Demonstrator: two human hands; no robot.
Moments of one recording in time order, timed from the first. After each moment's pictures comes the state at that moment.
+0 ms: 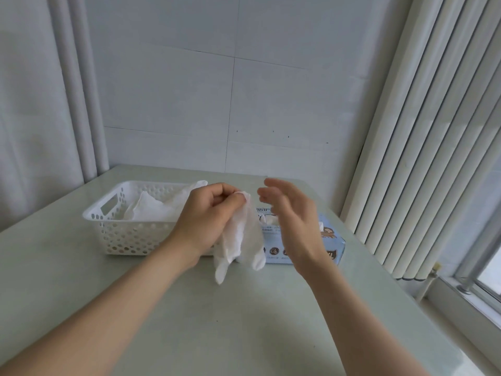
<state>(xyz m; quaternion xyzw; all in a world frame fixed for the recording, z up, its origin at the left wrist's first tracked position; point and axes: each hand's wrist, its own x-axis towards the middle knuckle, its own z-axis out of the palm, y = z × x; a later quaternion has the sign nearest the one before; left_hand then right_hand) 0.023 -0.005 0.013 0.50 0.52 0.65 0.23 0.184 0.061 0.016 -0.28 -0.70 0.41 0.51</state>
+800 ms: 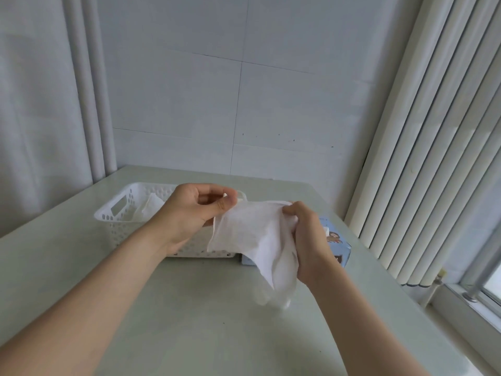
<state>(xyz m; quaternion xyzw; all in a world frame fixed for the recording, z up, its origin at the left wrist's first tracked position) -0.025 -0.014 0.021 0.49 0.51 0.62 0.33 0.181 0.070 0.010 -0.41 -0.49 0.66 0.40</state>
